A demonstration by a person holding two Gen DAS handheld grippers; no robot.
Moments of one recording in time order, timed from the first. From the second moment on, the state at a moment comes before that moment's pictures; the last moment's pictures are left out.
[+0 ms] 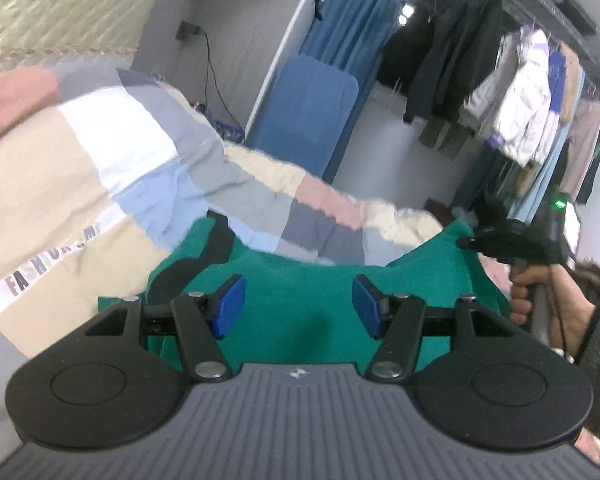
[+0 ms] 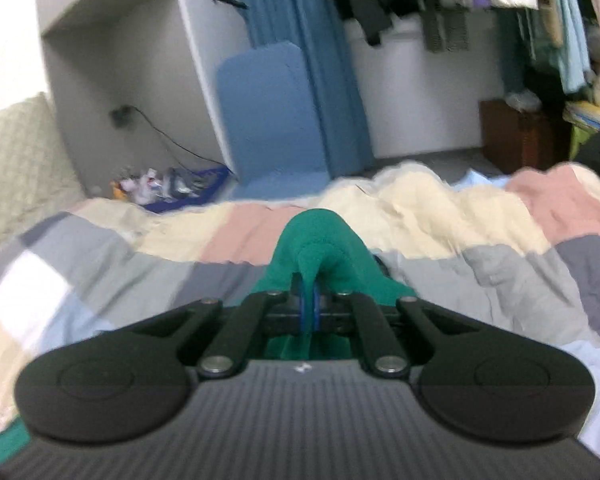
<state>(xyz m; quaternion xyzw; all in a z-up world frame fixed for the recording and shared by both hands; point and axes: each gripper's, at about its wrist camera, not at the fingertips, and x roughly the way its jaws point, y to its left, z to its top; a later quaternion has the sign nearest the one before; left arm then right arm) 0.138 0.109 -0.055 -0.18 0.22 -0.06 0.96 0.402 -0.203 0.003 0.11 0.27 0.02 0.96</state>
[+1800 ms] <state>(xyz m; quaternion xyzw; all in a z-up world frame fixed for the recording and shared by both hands) 0.156 0.084 -0.098 -0.11 0.31 -0.03 0.94 0.270 -0.115 -0.066 0.01 0.36 0.16 0.92</state>
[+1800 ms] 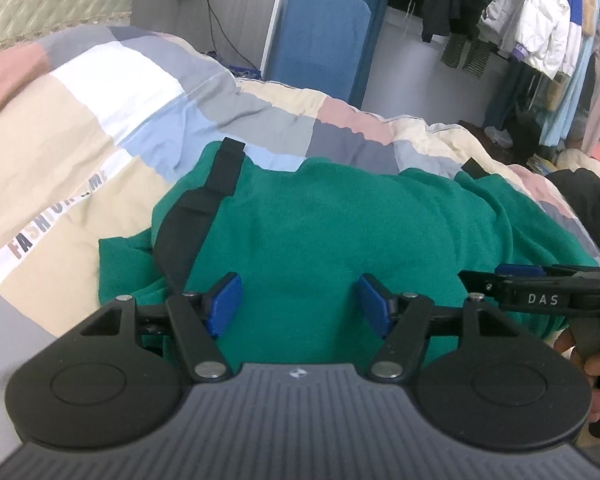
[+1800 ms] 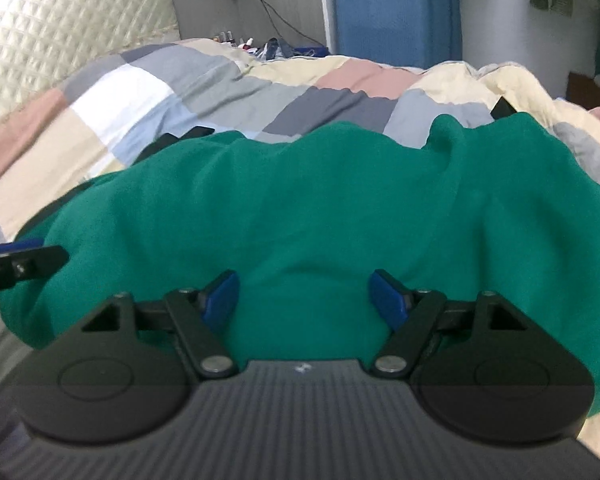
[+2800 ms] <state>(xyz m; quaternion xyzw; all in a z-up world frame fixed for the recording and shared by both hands) 0.121 0.116 -0.122 -0.44 0.37 -0.08 0.81 0.234 -0.211 -0.088 0.41 0.45 0.04 0.79</state>
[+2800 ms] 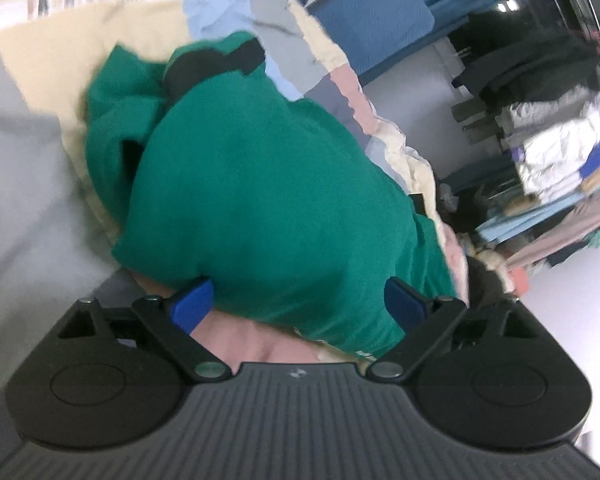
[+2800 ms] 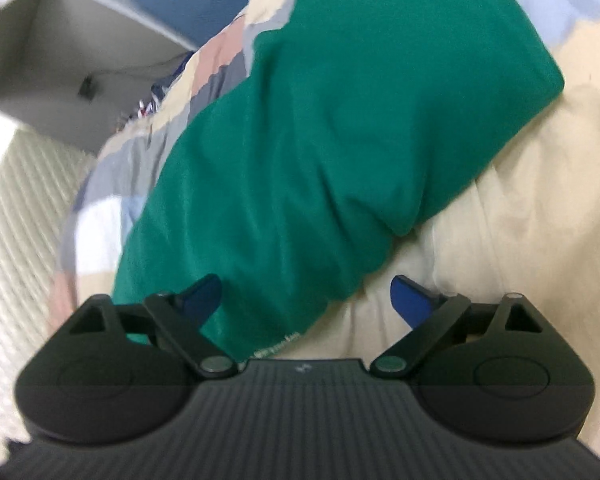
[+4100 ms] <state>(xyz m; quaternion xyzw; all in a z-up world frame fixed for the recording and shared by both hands) 0.159 0.131 -0.167 -0.58 0.31 -0.06 0.75 0.253 -0.247 -0.092 0.44 0.40 0.03 0.80</state>
